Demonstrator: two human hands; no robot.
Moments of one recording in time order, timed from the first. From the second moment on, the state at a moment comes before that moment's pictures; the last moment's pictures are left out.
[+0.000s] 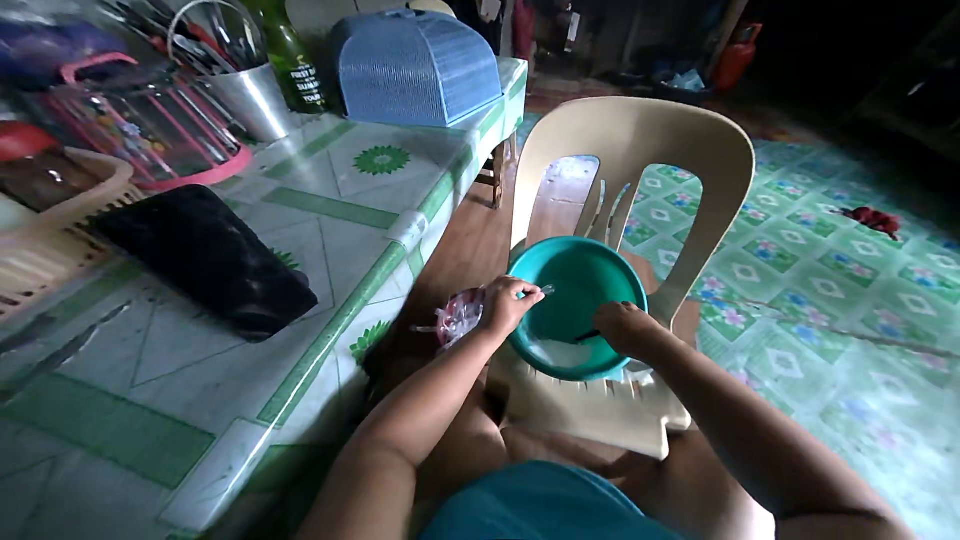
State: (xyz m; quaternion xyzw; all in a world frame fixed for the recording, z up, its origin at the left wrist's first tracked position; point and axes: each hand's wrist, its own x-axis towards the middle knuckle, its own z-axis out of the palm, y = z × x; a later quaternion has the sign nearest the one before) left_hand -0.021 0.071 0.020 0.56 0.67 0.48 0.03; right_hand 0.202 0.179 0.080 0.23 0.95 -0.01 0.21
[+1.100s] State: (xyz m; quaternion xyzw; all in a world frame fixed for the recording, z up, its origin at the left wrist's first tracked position) left_hand -0.018 0.070 0.016 0.58 0.69 0.44 0.02; right_hand 0.195 0.184 0.069 0.22 0.94 -0.01 0.26
